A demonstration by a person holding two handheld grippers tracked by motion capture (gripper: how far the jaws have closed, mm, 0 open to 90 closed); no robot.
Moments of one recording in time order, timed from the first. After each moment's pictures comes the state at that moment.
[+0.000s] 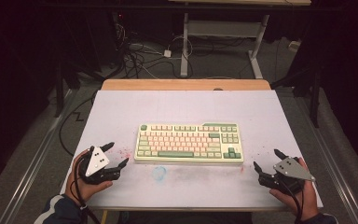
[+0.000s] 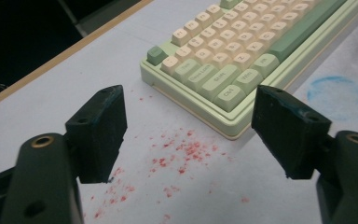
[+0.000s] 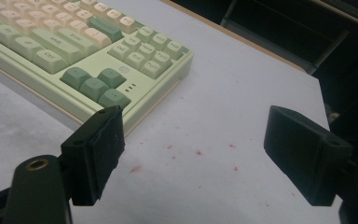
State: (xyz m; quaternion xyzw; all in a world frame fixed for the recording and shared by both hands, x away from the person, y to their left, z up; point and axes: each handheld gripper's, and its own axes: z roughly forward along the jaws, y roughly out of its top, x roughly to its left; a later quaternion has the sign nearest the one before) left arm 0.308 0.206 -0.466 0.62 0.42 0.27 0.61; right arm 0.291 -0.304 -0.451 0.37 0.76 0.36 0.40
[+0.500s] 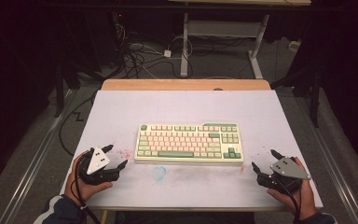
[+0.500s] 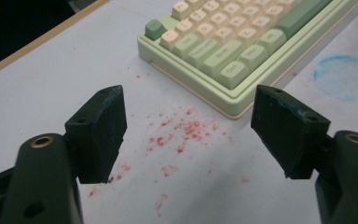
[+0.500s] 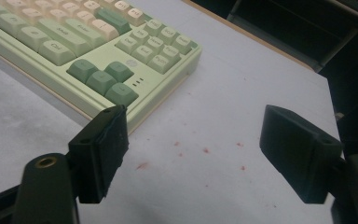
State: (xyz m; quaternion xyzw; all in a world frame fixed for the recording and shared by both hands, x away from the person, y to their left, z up) left arm 0.309 0.210 -0.475 0.64 0.43 0.26 0.58; right arm 0.294 -0.300 -0.452 0.36 0.77 0.35 0.39
